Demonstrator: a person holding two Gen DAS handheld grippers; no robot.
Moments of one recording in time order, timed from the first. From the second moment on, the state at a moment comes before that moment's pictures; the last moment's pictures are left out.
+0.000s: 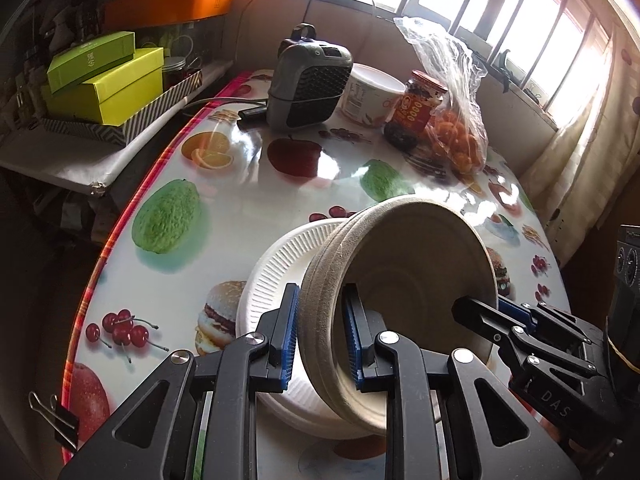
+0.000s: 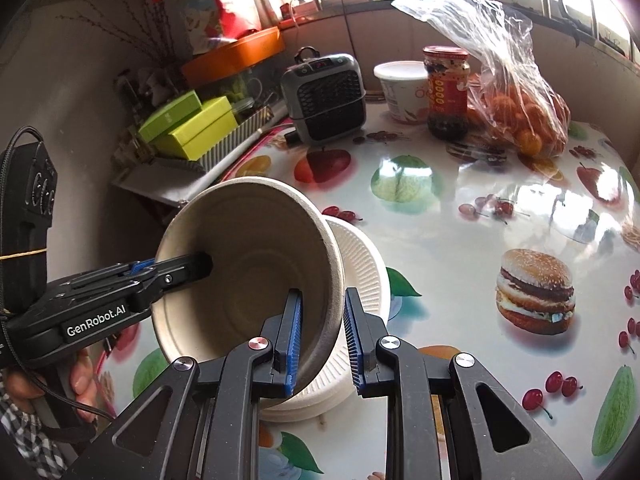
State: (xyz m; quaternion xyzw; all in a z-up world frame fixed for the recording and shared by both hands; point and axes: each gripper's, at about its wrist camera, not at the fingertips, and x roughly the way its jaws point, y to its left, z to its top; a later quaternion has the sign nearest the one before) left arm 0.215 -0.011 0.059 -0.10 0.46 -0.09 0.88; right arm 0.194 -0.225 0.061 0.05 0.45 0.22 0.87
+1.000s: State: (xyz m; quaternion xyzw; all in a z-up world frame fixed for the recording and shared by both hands) left arm 0.235 0.004 0.037 -0.10 0.48 -0.08 0.87; right arm 0.218 -0.208 0.046 0.04 0.47 0.21 0.86
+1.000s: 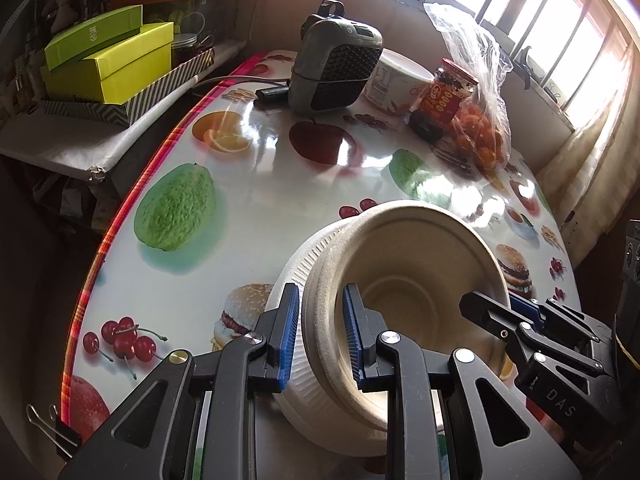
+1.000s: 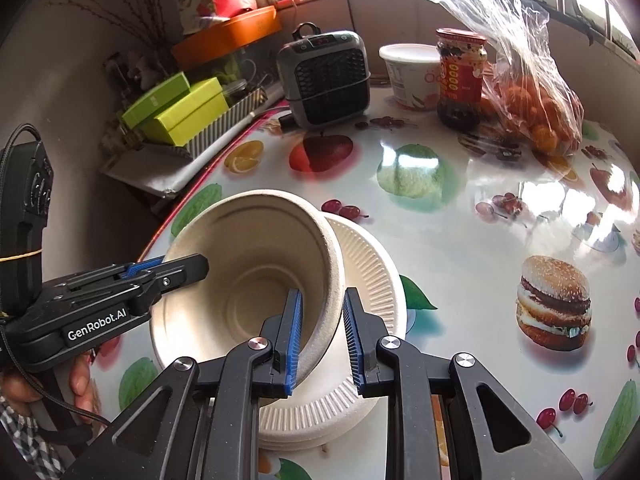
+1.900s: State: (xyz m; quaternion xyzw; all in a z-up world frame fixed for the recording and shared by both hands) left arm 0.220 0.002 0.052 -0.08 0.45 -0.07 0.89; right arm 0.205 -0.215 0.057 0.05 0.45 0.18 0.88
